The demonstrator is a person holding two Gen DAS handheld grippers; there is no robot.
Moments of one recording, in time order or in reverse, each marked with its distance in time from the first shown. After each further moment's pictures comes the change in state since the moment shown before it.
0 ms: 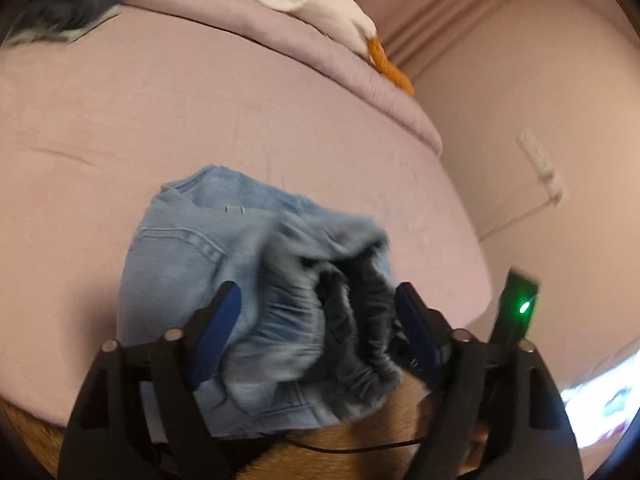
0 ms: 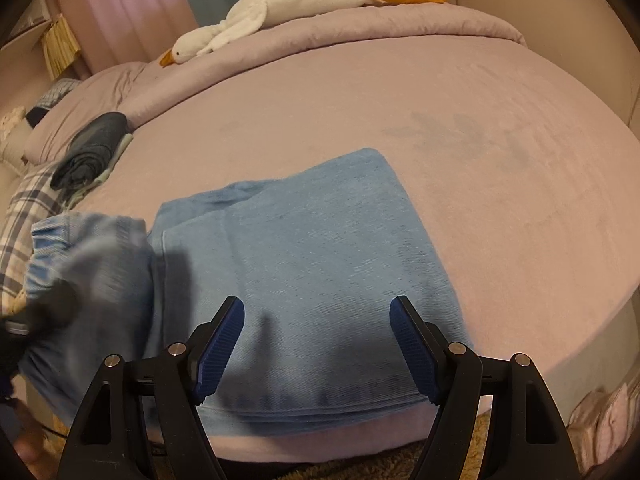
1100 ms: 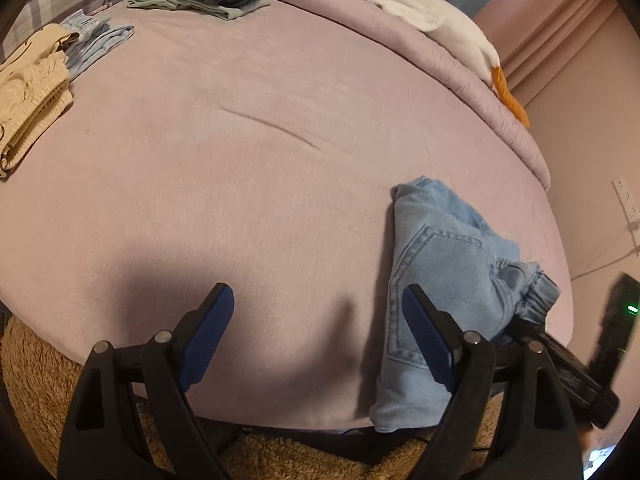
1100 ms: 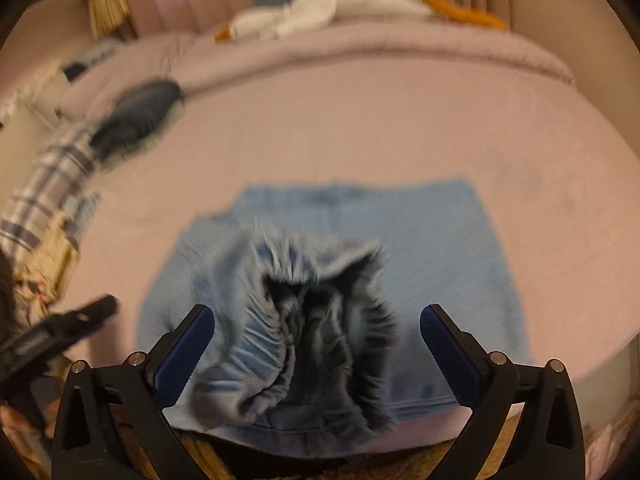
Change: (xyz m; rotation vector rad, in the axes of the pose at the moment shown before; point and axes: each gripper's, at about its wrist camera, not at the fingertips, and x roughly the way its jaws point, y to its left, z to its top) left arm -0.041 0.108 -0.016 -0.126 -0.024 0.369; right arm 0.024 0.071 -0.003 -0.147 0.095 0.049
